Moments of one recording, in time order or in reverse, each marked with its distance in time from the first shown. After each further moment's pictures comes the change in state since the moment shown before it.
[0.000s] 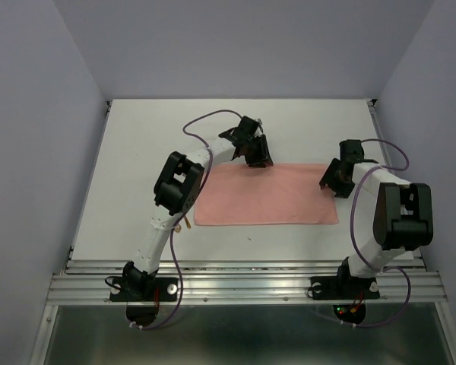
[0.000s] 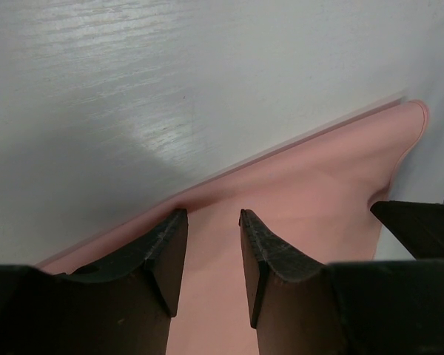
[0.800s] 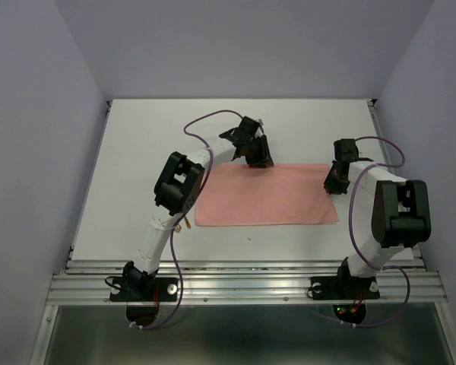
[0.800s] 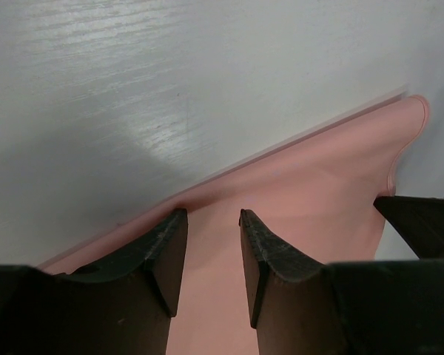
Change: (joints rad) left arm -0.003 0.000 0.000 0.001 0.005 0.004; right arm 0.044 0.030 0.018 -0.008 0.082 -0.036
